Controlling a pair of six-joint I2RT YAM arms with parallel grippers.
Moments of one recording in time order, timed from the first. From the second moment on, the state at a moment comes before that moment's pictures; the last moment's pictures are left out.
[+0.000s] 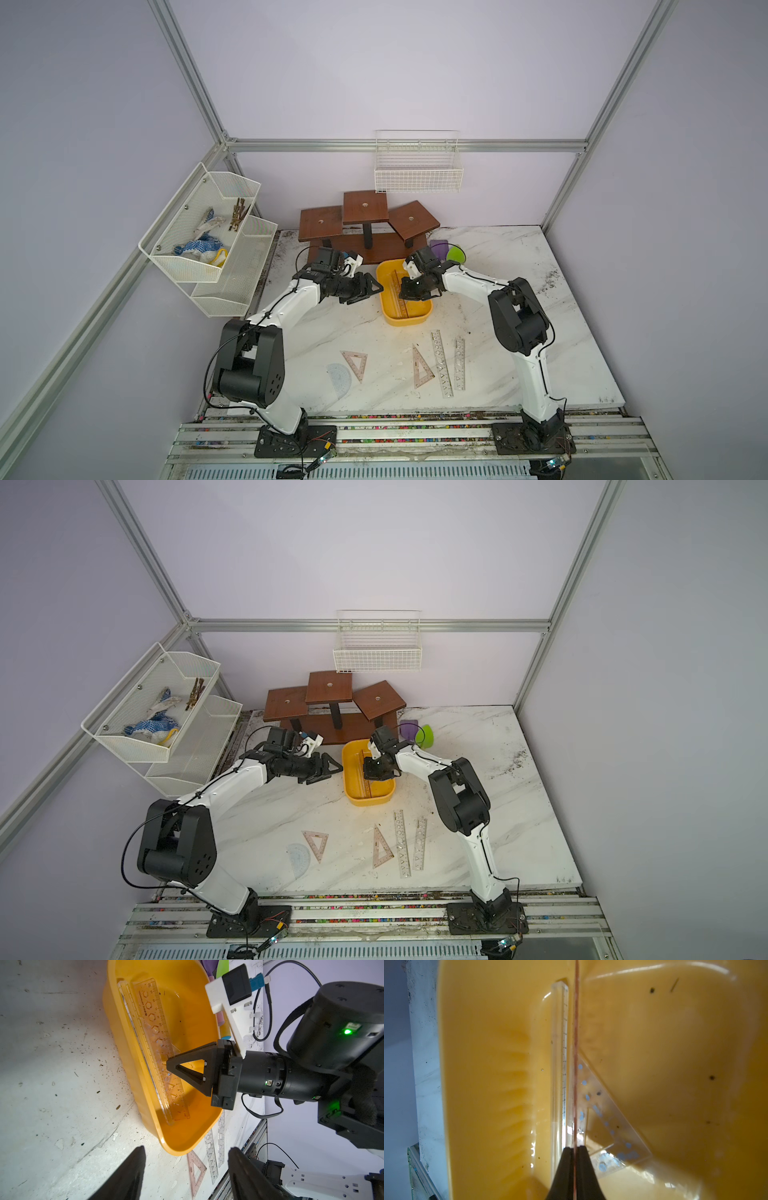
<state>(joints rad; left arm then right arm) -0.20 1.63 1.16 -0.47 0.68 -0.45 0.54 2.20 1.66 -0.50 -0.36 0.47</state>
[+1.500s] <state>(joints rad) -0.50 1.47 0.88 -0.45 0.57 -0.51 0.85 1.35 0.68 -0.36 -0.19 0.46</state>
